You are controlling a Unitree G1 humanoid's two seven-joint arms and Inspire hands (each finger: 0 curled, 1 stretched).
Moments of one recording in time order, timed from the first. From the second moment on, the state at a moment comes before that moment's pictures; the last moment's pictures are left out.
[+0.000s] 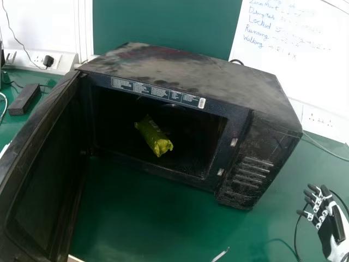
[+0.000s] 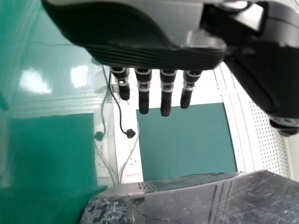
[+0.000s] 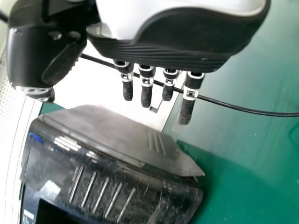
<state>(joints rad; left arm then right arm) -0.45 0.56 0.44 0.92 -0.33 -0.61 -0.65 0.42 -0.58 -0.89 -0.53 0.49 0.43 0.49</state>
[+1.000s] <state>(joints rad) -0.45 0.56 0.44 0.92 -0.34 -0.61 -0.68 0.35 -0.50 -0.81 -0.62 0.50 0.58 0.21</state>
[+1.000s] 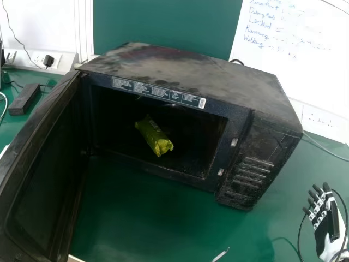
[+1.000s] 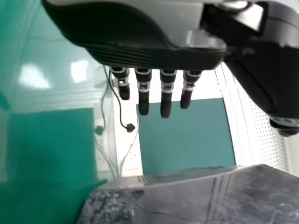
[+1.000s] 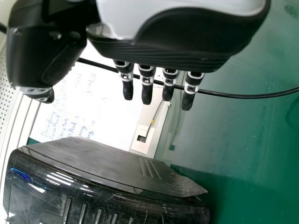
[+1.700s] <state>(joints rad) -0.31 0.47 0.37 0.58 -0.41 -0.67 -0.79 0.34 -0.50 -0.80 -0.62 0.47 0.58 0.21</state>
